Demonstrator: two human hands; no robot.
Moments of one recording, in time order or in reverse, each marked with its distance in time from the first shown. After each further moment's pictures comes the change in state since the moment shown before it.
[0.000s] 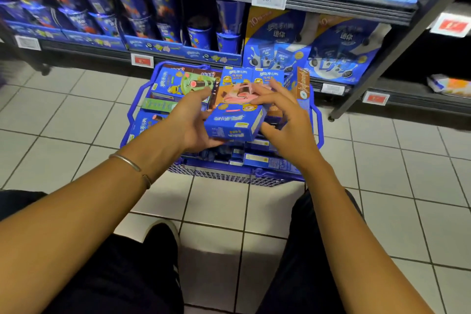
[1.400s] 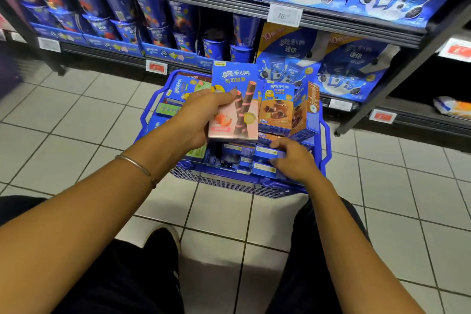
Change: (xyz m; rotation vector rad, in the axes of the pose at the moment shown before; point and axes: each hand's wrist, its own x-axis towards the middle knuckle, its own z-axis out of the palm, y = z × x) left_hand -0.007 0.012 -0.006 0.194 0.002 0.429; right_hand -0.018 0.056 0.014 -0.384 -0.357 0.684
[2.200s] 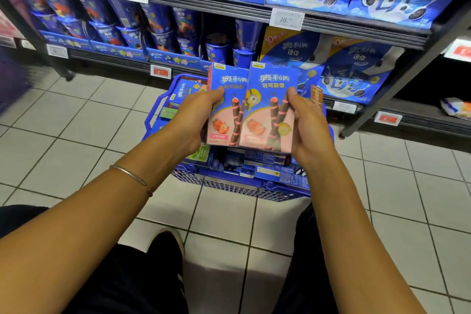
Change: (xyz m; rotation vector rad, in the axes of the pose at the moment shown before) left_hand -0.005 0.003 -0.008 0.005 0.087 0.006; right_hand -0.028 -0.096 -0.052 1.610 0.073 -0.034
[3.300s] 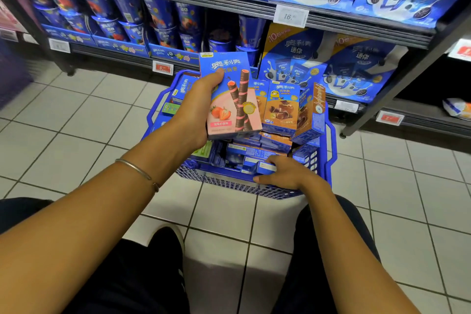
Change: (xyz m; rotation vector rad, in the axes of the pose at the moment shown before) left_hand -0.018 0.009 0.006 -0.269 -0.065 0.010; right_hand 0.016 0.063 -0.081 -1.797 -0.373 0.287
